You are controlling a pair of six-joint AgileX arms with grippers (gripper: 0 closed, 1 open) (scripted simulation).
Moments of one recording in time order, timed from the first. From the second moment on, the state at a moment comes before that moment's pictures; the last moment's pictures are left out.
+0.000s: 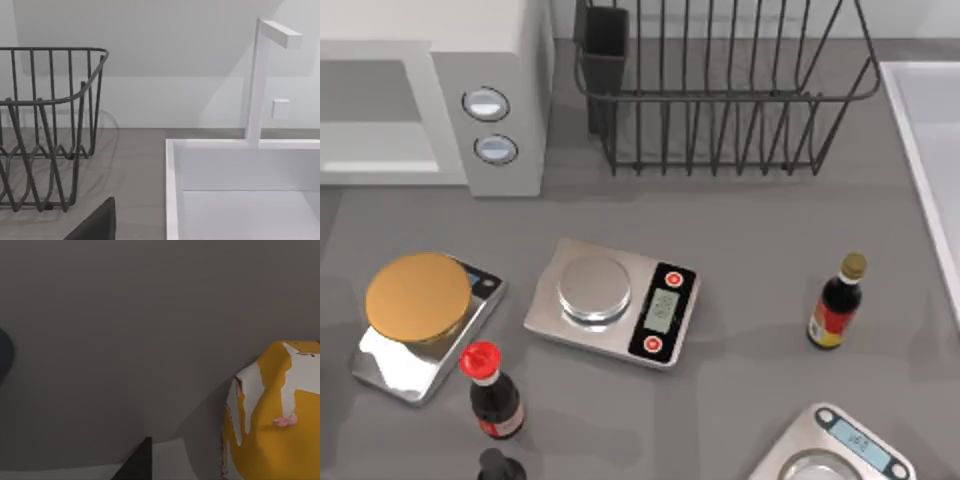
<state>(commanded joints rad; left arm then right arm) 0.43 1.82 0.86 -0.62 0.00 1.39 0.00 0.00 0.00 0.00 0.00 0.00</state>
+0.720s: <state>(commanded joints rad) 0.43 1.82 0.86 -0.62 0.00 1.39 0.00 0.00 0.00 0.00 0.00 0.00</state>
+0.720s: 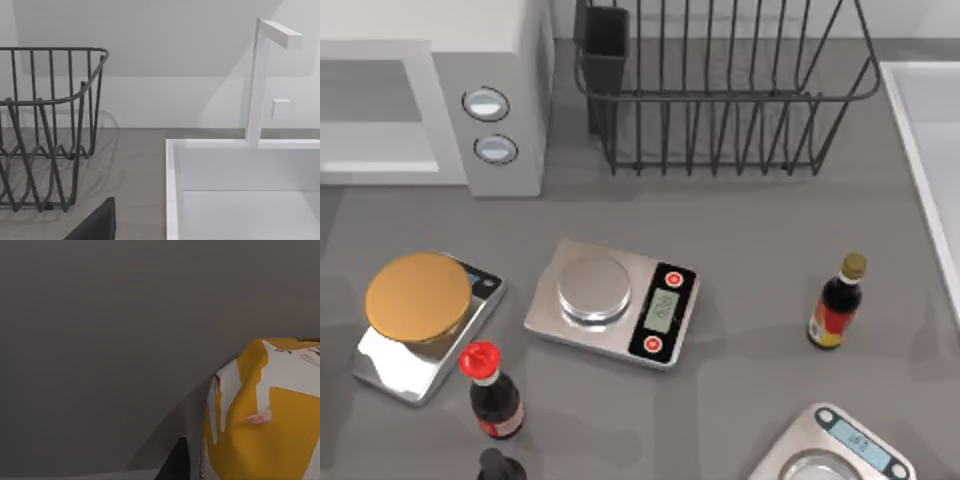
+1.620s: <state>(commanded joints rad) 0.44 1.72 0.94 -0.84 -0.01 1.38 0.00 0.00 0.00 0.00 0.00 0.00</state>
